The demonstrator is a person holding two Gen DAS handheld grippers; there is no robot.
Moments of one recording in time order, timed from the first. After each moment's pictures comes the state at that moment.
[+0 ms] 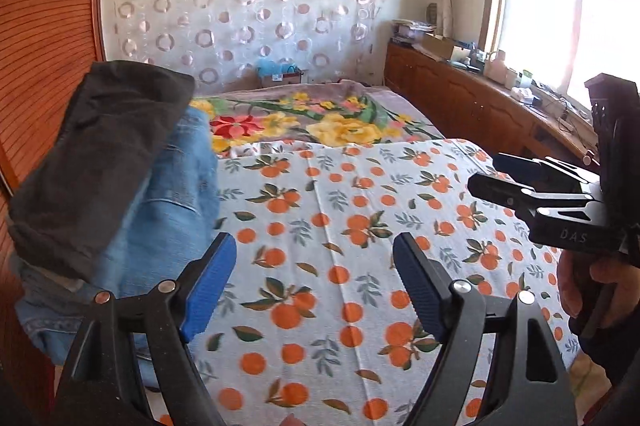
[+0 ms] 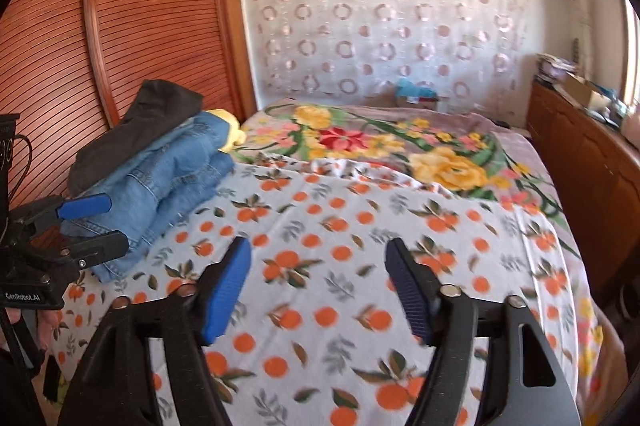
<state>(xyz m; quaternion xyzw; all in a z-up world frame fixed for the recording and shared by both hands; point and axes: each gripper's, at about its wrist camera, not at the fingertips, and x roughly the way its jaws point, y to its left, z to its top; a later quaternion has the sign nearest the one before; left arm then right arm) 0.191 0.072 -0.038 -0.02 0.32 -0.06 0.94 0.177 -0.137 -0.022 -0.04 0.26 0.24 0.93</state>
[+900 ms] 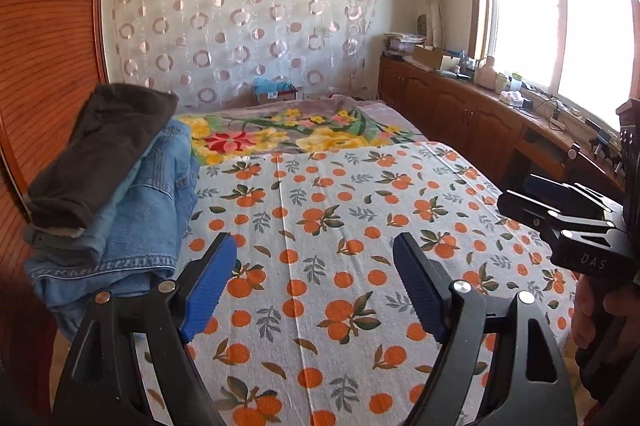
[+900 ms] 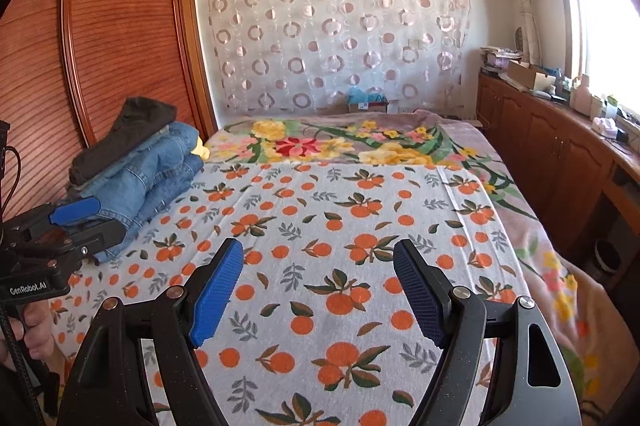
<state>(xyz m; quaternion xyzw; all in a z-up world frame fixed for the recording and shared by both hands) 0.130 0.019 -0.017 -0.01 0.29 -0.05 0.96 0.031 -0.162 0.011 0.00 0.23 0.18 0.96</state>
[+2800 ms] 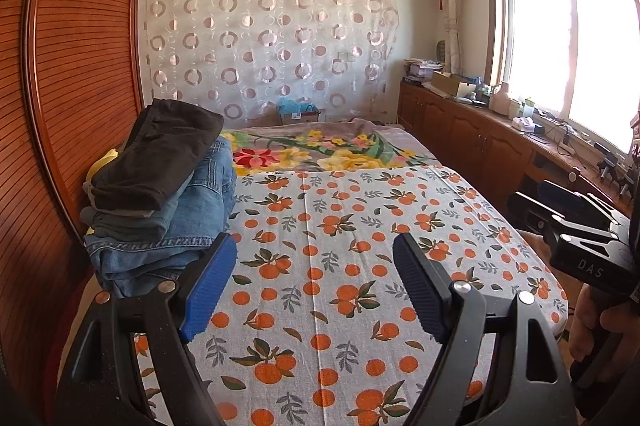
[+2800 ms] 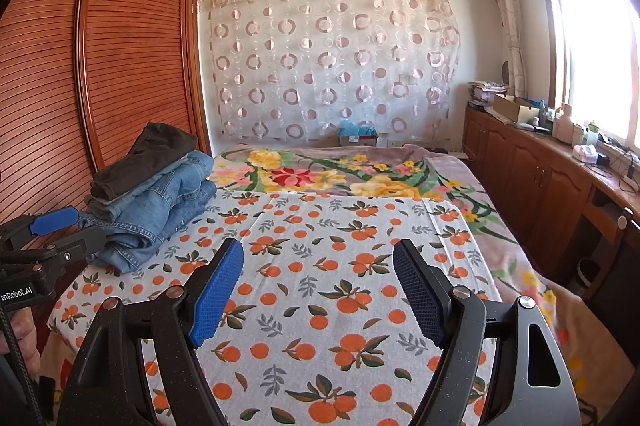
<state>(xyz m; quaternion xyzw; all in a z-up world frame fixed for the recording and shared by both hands) 0.070 0.028 0.008 -0.03 0.25 0.00 0.97 -0.012 -0.170 0.016 -0.02 0.18 0.17 0.97</state>
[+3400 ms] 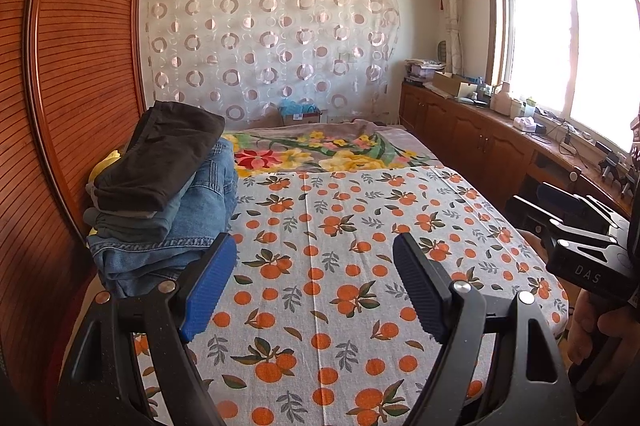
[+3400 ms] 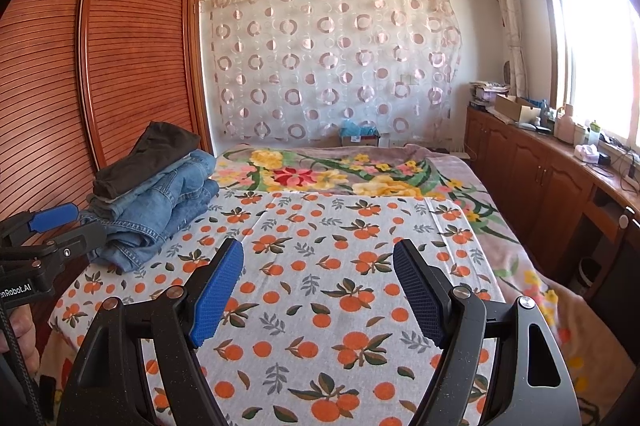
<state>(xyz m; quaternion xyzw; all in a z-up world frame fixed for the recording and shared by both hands) 0.069 0.027 0.007 -0.02 0.25 0.00 0.97 -0.009 -0.168 0.013 -0.01 0.18 0.17 0.97</state>
